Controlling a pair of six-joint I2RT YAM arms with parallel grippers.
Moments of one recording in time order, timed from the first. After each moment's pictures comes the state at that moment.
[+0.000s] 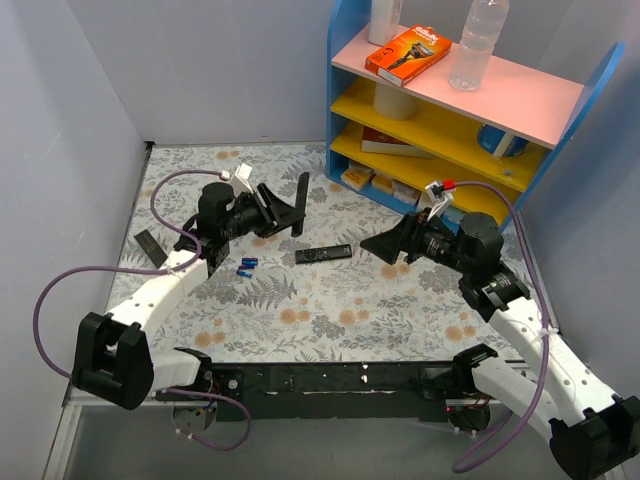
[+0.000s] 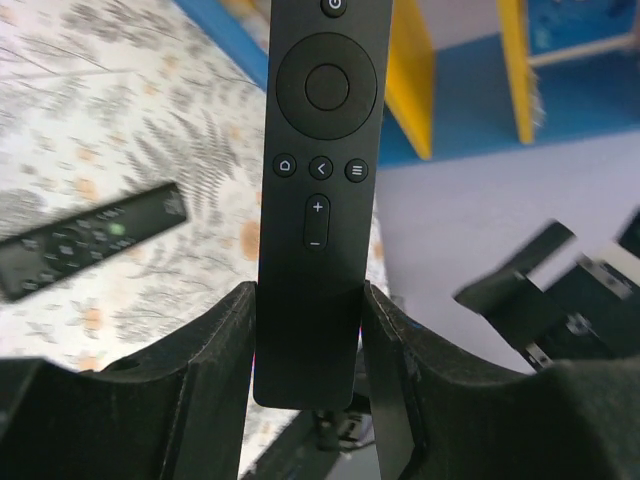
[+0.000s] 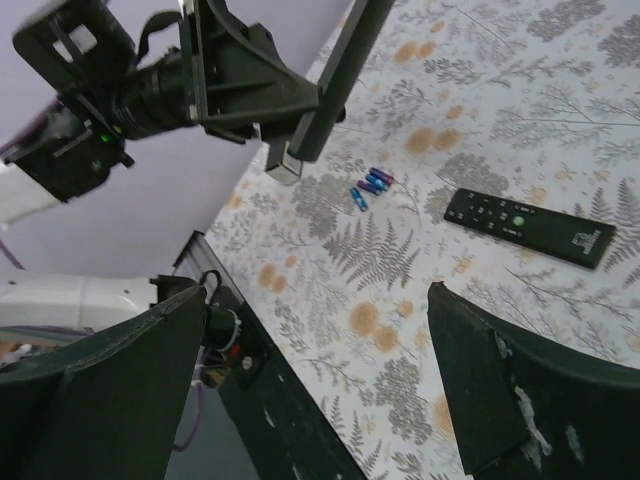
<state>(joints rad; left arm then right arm) -0.33 1.27 0.87 0.05 0.50 -0.91 0.45 0.81 0.71 -0.07 -0.53 0.65</state>
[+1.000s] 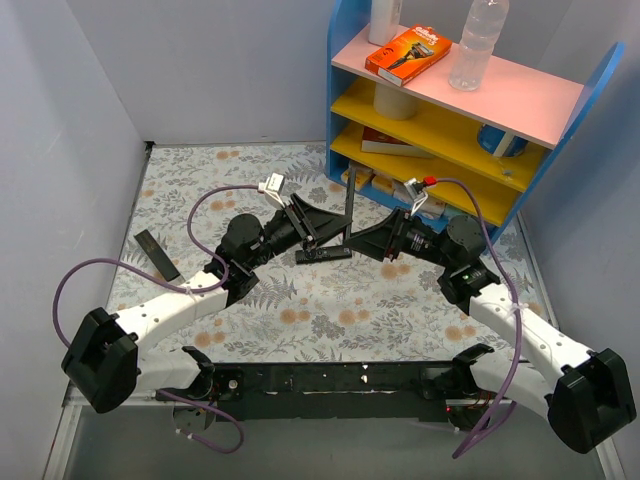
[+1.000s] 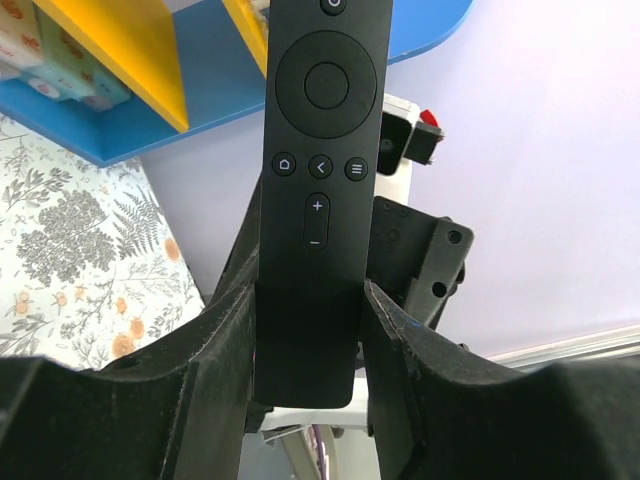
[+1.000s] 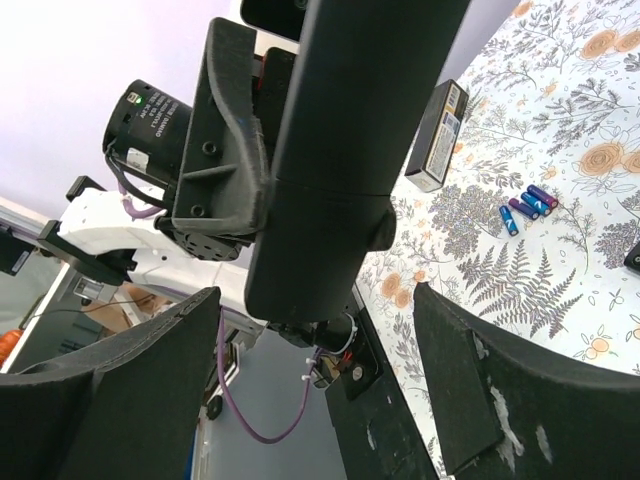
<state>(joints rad) -0.73 1.21 0.73 0.63 0.30 -1.31 0.53 0.99 0.61 0.52 -0.70 1.00</state>
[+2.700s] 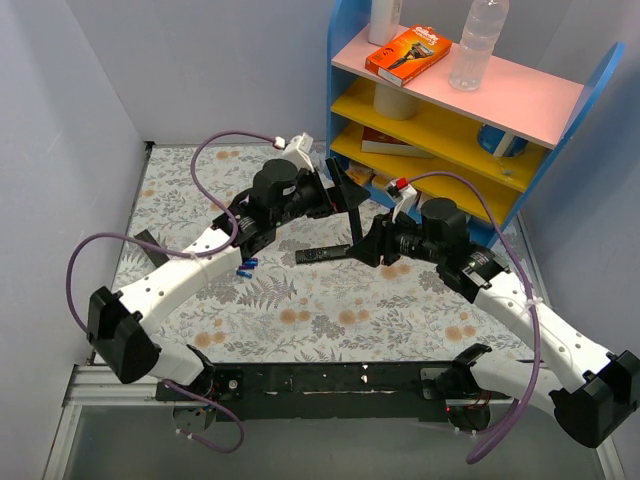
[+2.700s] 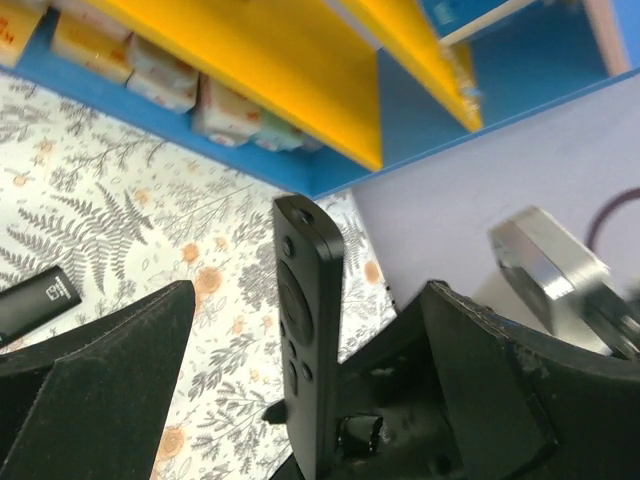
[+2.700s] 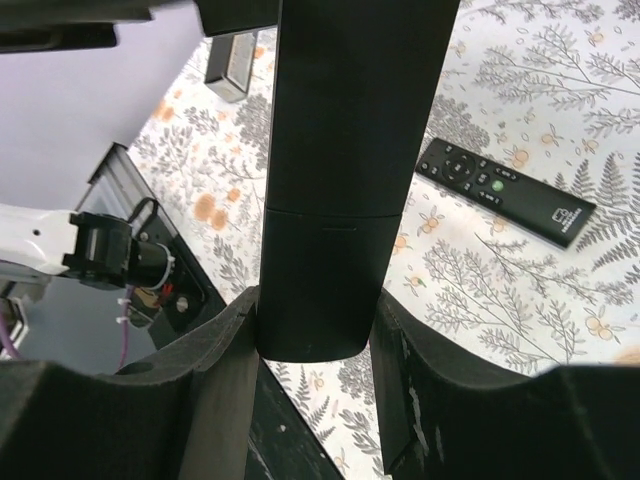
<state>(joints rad) -0.75 1.36 1.26 -0.08 0.09 -0.82 0.63 1.01 0.88 -0.22 -0.44 0.45</state>
